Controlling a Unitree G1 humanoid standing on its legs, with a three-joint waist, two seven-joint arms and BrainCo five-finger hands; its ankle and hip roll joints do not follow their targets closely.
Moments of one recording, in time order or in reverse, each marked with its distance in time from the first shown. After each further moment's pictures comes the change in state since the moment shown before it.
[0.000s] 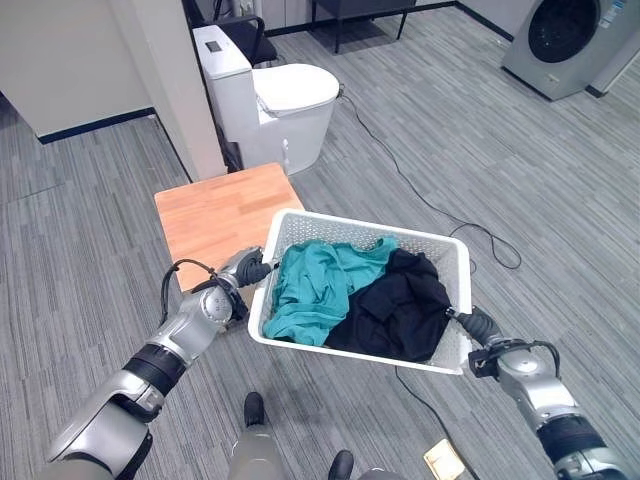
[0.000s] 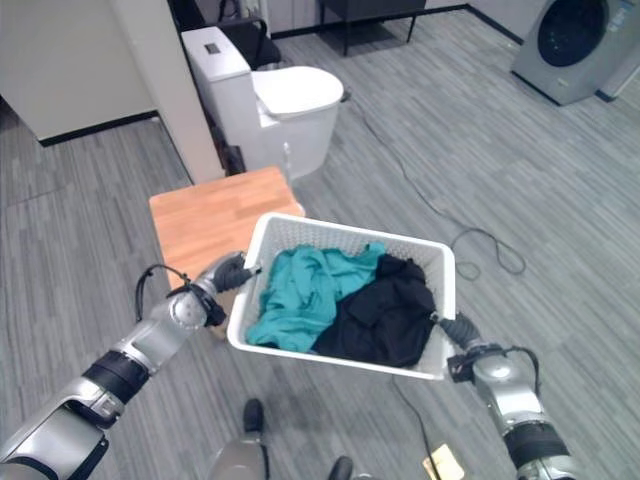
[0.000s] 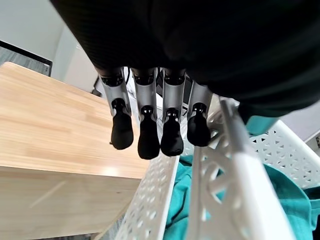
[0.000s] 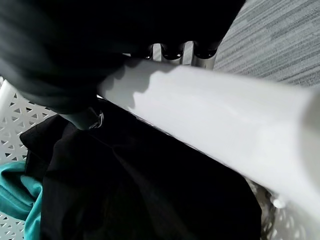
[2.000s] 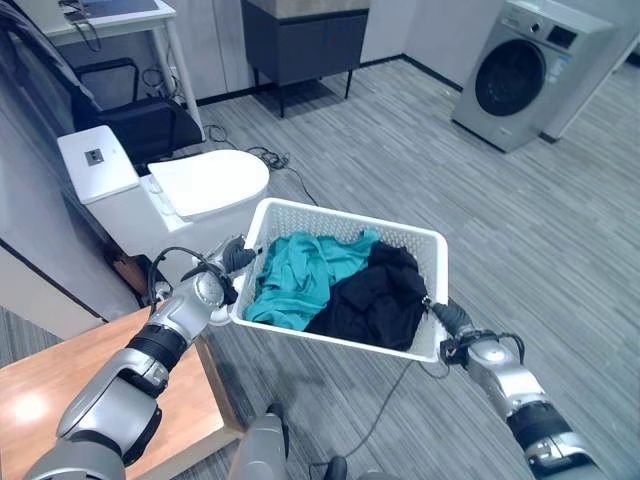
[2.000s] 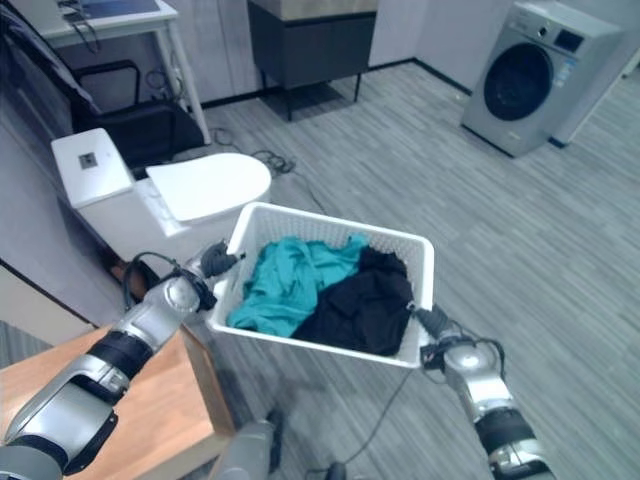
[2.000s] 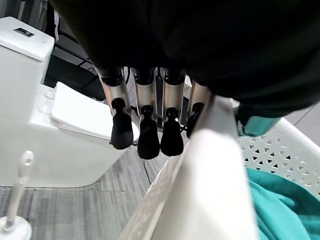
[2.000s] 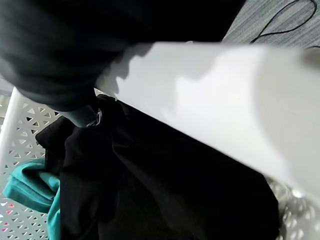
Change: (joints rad) left arm -0.110 0.001 -0.035 0.216 -0.039 0.017 0.043; right arm -0.078 0.142 0.069 0.067 0.055 0.000 -0.072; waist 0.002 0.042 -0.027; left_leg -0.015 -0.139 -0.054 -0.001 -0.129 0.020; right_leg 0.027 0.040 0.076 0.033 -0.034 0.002
